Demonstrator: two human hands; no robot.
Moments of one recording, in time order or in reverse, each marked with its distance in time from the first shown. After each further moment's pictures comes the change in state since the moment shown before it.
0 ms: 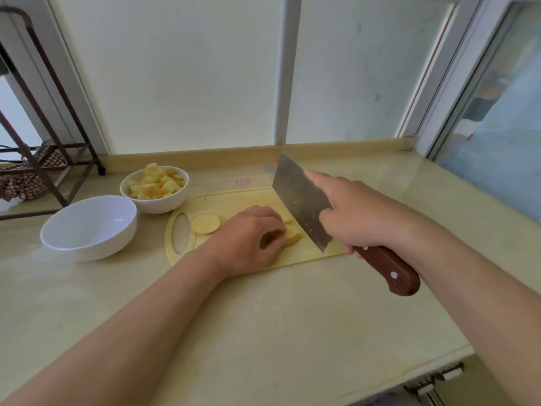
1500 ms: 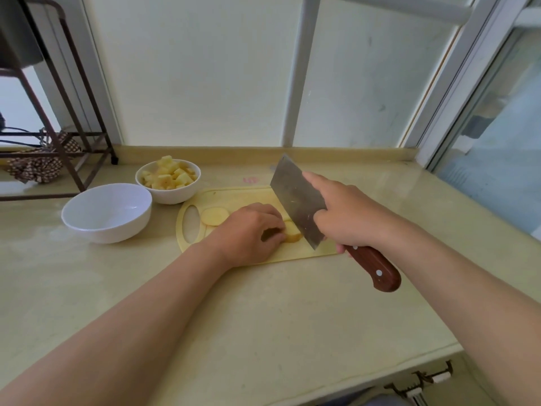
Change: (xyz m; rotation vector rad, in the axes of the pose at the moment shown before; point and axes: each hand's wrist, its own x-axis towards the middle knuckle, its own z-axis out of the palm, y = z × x) left_hand -0.010 -0.006 -0.002 -0.028 0.081 -0.002; right_hand 0.009 -0.006 0.017 -0.002 0.024 -0.002
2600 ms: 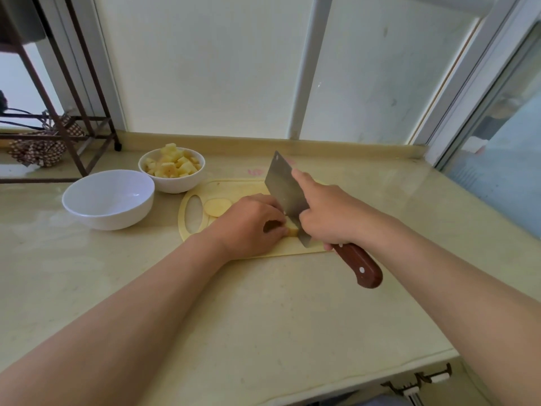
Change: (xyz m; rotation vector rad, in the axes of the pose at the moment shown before) left_hand 0.000 -0.003 -0.001 -0.022 0.020 -0.011; right_hand 0.014 -0.017 0.015 -0.102 -0.106 -0.014
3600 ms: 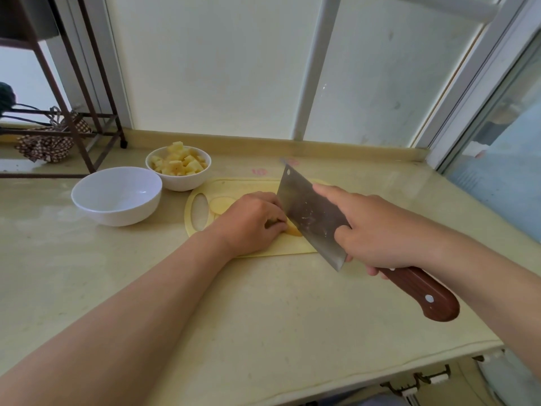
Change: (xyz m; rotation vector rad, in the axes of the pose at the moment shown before) left_hand -0.002 -0.004 -0.003 -0.016 0.036 -0.041; right_hand -0.052 0.011 -0.016 -0.033 -0.044 -0.006
